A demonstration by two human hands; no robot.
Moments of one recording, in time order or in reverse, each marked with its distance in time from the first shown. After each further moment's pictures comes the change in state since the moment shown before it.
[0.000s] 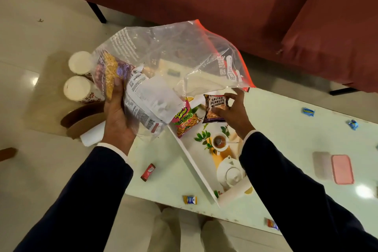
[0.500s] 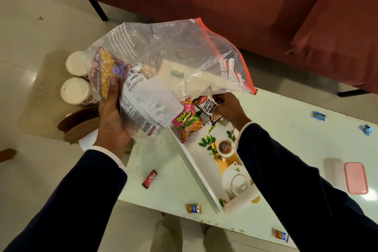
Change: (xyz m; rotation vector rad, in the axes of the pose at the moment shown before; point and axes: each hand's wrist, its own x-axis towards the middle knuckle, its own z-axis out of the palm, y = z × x) left_hand 0.021 0.009 -0.012 0.036 -0.010 -0.012; right_hand 0.063 0.009 0.030 -0.391 -0.107 0.048
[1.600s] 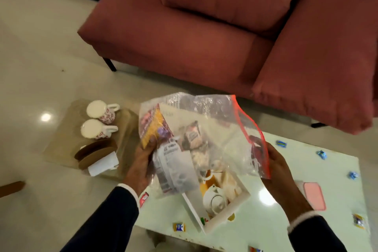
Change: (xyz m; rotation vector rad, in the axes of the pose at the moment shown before) left_hand -0.102 -0.029 0.057 0.254 -0.226 -0.107; right_hand -0.241 0.000 -0.182 0.643 0.172 -0.117
